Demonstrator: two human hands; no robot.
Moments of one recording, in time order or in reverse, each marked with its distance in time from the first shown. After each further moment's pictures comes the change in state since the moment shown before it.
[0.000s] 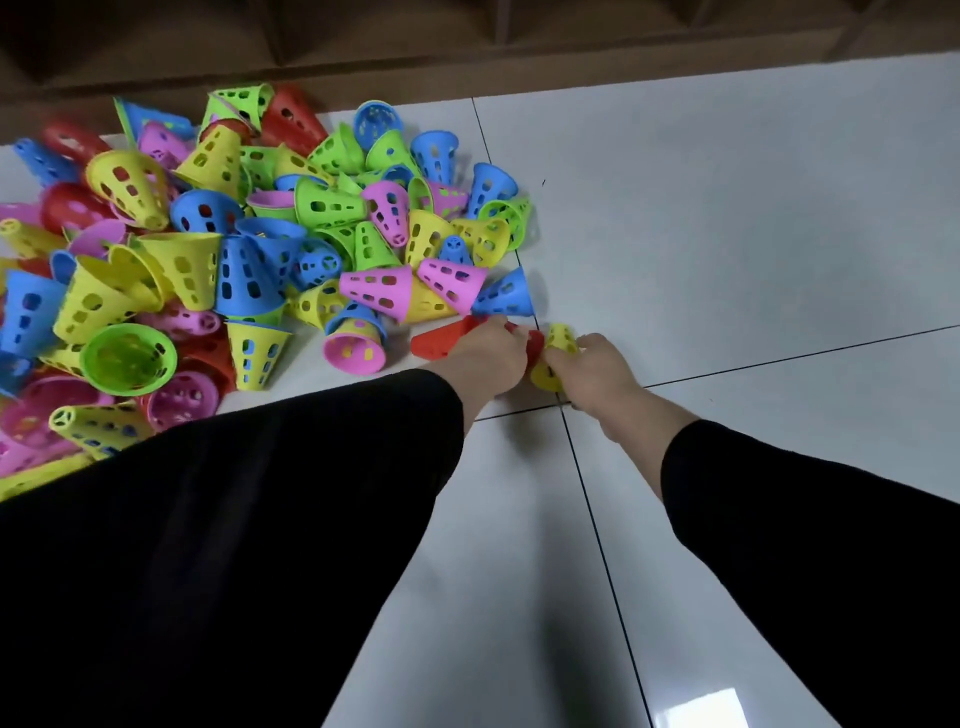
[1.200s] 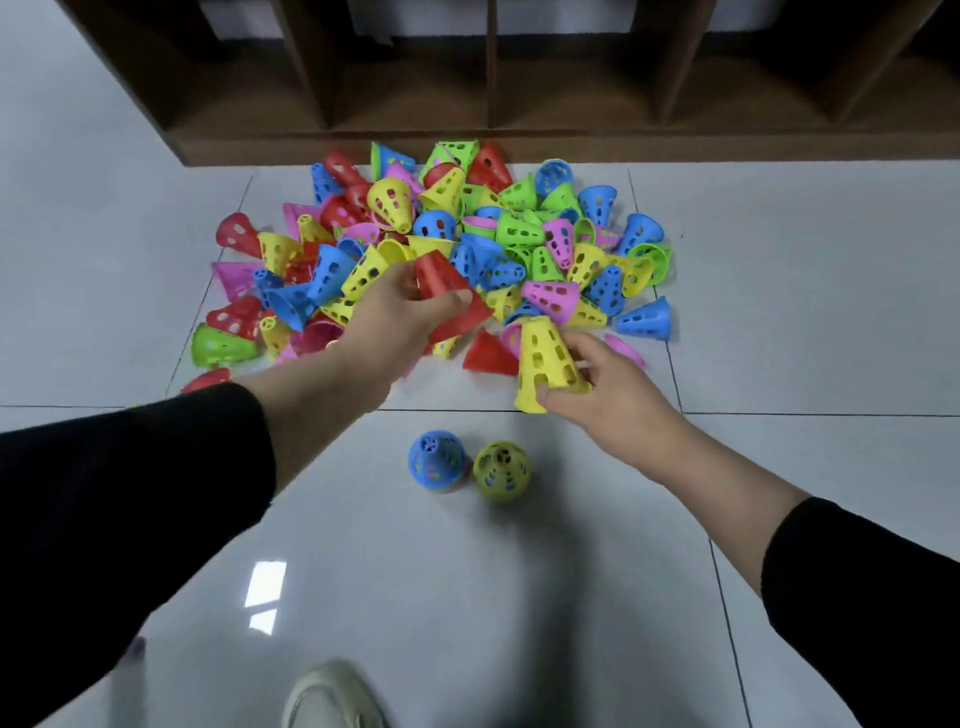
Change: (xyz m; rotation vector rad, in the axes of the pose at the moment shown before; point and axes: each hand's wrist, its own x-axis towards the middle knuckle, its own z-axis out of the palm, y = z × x) left_hand -0.194 -0.178 -0.166 -0.860 0.474 0.085; right_hand -0.204 -0.086 0.060 0.062 -0.347 -0.607
